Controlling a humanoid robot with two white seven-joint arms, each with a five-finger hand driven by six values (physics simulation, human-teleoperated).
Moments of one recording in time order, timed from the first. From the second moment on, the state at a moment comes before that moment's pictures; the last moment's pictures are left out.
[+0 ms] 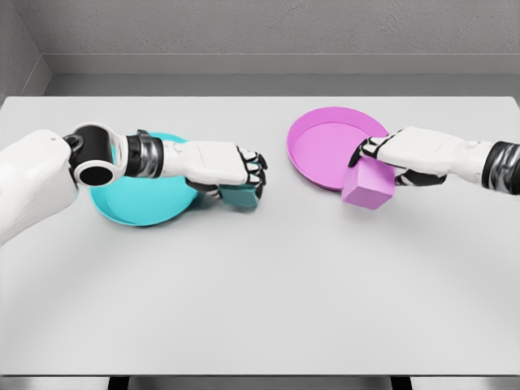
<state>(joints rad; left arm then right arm) -1.00 0.56 -1.13 -1.32 -0.48 -0.61 -0.38 -0.57 -0.92 0.57 -1.75 0.31 -0.24 0.61</state>
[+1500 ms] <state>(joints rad) -0.98 0.80 -1.08 -1.23 -0.52 -0.61 -0.38 -0.73 -0.68 0.64 -1.51 0.35 0.08 0.61</state>
